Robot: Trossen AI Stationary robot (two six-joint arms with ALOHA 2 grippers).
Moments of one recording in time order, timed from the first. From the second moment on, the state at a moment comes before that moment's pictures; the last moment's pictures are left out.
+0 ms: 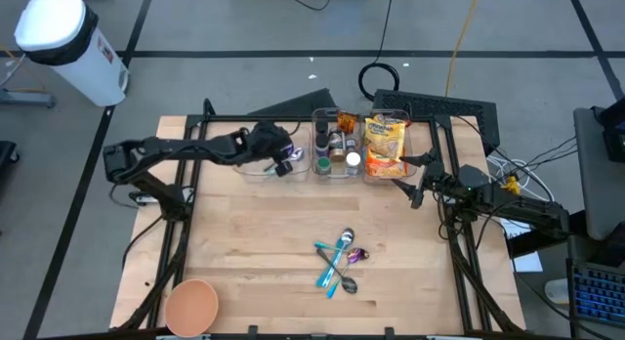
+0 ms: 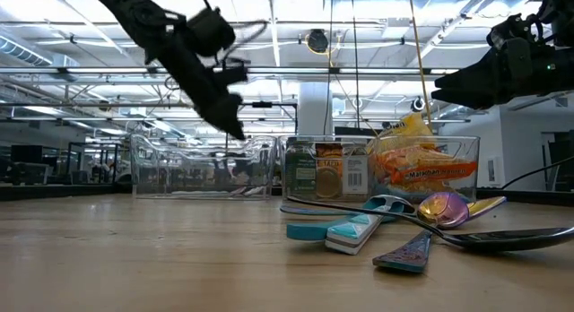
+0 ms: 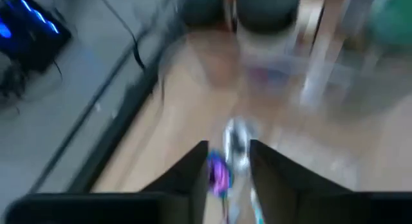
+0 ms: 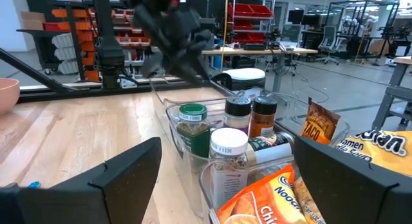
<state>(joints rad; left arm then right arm) 0.40 1.51 0.87 -0.08 -0.23 0.15 -0.24 0.02 0.06 -0.05 0.13 -0.02</state>
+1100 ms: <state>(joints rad) -0.27 1.68 0.87 0.30 0.05 -0.04 -0.24 0.02 0.06 -0.05 0.13 -0.02</state>
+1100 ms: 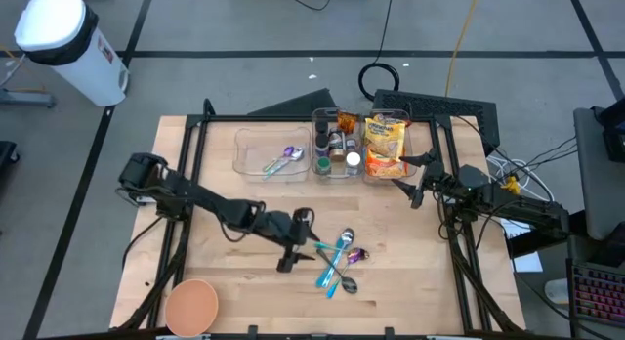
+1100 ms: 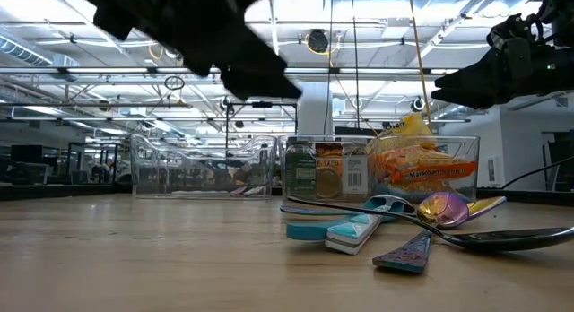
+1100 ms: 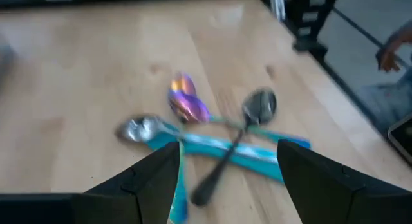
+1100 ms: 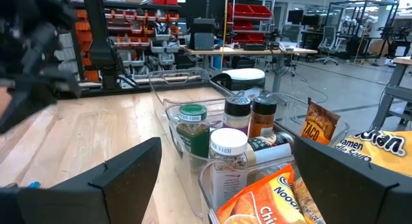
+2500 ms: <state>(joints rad) -0.25 1.83 0.87 0.26 0.05 -0.17 -0.24 0.02 0.06 -0.05 0.13 -0.02</state>
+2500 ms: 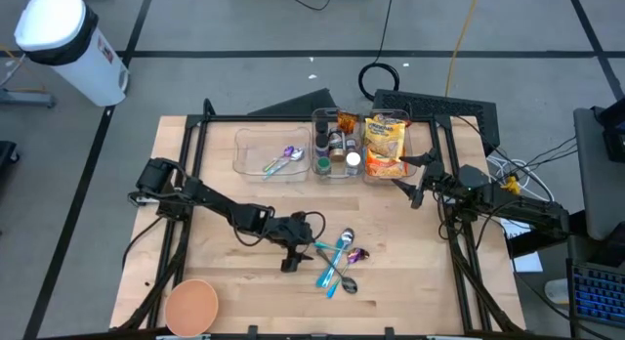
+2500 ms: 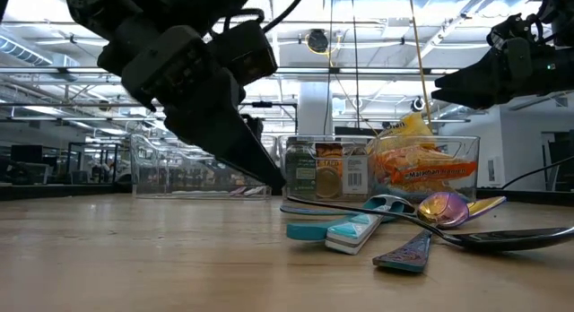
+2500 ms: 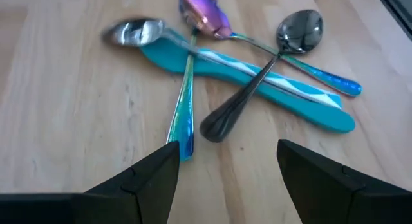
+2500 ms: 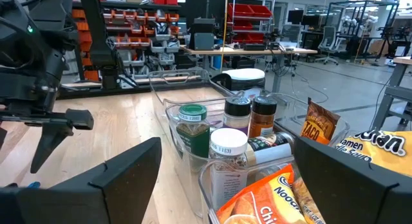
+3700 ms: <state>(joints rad) -0.25 1.98 0.93 0.42 0.08 0.05 -0.24 0.02 0.06 -0.05 0.13 -0.02</state>
